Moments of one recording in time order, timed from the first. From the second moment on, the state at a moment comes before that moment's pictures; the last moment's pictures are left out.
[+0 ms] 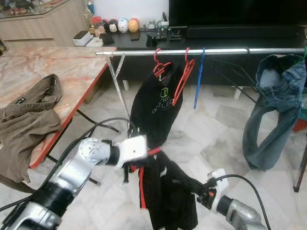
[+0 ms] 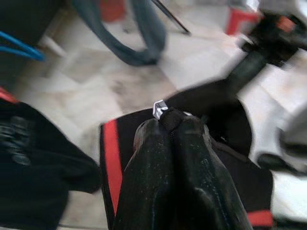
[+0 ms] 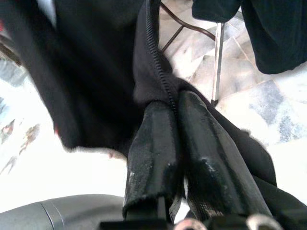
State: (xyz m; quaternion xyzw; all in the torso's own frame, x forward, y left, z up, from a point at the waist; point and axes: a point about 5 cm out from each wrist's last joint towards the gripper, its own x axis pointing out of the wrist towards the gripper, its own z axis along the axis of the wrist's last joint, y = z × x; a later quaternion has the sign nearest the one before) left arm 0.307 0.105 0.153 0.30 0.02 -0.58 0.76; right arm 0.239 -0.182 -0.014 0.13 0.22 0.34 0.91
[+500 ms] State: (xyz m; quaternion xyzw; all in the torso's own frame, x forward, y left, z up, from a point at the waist) left arm 0.298 0.099 0.188 0.25 -0.05 -0.64 0.73; right arm 0.232 -0.175 -0.023 0.12 0.25 0.34 0.90
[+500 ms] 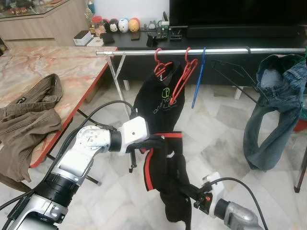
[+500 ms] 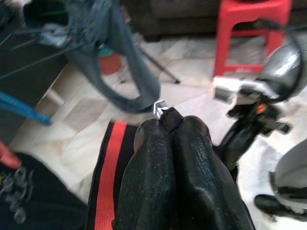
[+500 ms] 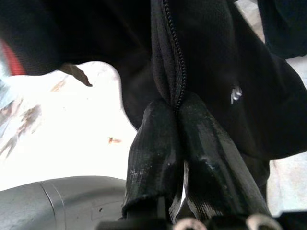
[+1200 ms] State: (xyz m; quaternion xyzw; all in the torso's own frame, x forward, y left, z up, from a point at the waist) left arm 0.267 0.107 0.194 0.24 -0.01 -0.74 0.63; right arm 0.230 -0.173 -0.027 0.12 0.26 0.33 0.90
